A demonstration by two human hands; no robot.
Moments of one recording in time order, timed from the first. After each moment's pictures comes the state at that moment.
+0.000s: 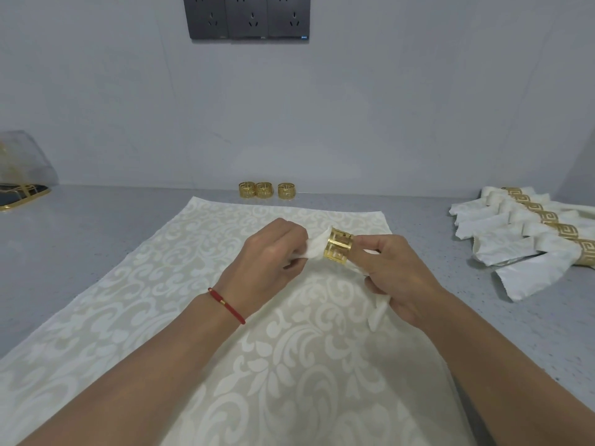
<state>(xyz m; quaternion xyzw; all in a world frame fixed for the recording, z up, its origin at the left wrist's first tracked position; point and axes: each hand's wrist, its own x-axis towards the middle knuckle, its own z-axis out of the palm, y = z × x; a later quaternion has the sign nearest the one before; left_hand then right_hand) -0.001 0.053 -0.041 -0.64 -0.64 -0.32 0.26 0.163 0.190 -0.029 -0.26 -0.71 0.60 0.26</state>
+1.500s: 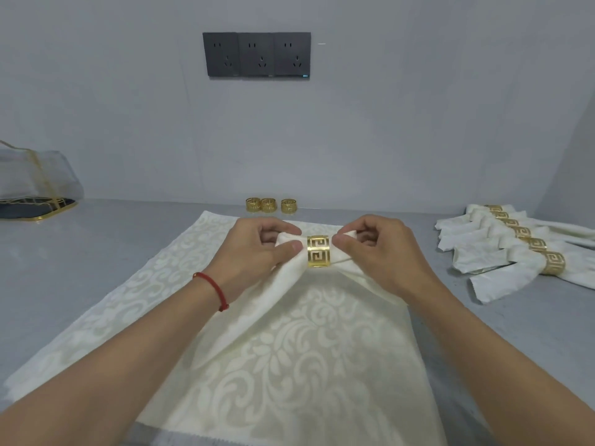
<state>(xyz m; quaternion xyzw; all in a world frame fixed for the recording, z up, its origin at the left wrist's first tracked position) 0.030 0.016 0.014 -0.42 -0.68 -0.59 -0.15 0.184 0.181 0.008 -0.22 -0.82 0.39 0.36</state>
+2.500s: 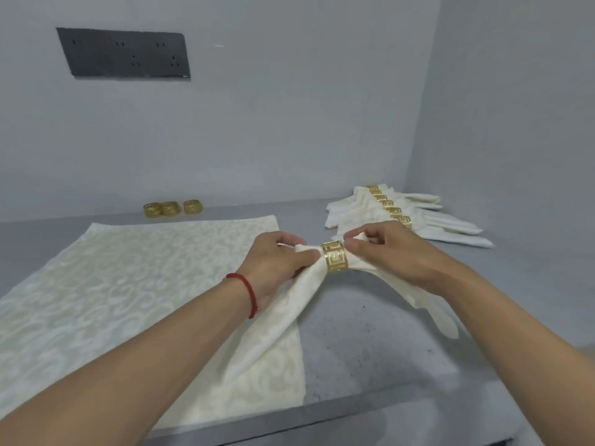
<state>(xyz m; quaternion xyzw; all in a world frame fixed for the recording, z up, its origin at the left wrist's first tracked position) 0.185 0.131 -0.007 -0.36 -0.64 -0.59 -0.33 0.379 0.237 0.019 -0.31 -0.83 0.40 0.23</state>
